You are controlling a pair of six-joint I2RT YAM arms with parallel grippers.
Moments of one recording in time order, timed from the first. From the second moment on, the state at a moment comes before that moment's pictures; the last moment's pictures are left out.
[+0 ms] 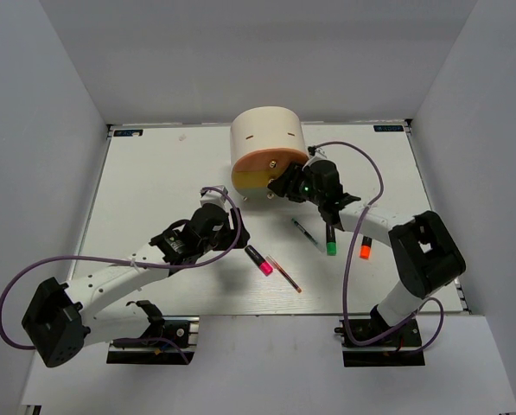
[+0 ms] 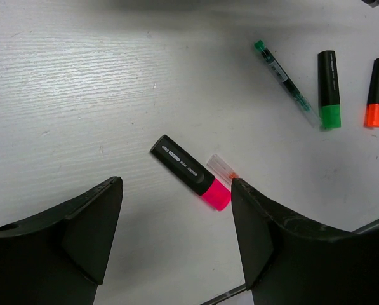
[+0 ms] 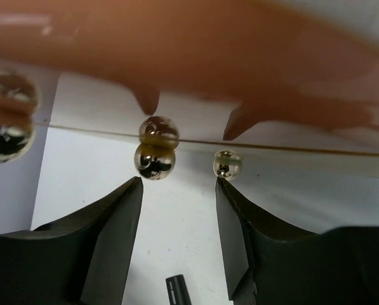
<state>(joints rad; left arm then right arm) -0.81 1.11 0.71 -0.28 -0.22 -0.70 0.54 1.62 0.89 0.35 -0.17 0.71</state>
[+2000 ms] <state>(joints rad) -0.82 1.20 0.73 -0.25 -0.16 -0.70 0.58 1.35 0.64 0.34 -0.20 0.87</state>
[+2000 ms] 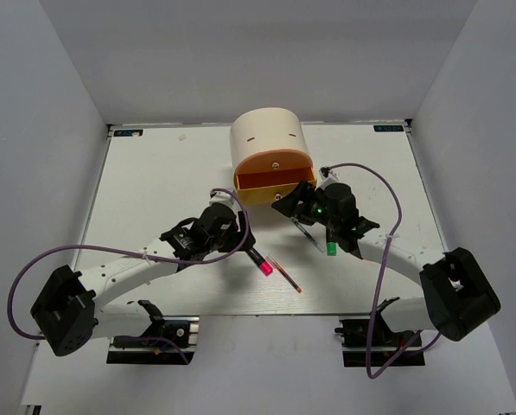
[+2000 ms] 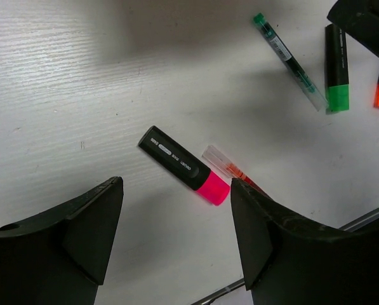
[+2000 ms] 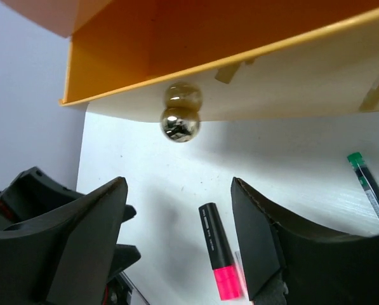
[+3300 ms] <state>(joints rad) -0.88 1.52 0.95 -0.59 -0.27 -1.23 0.37 1.09 0.63 0.04 -0.32 0.18</state>
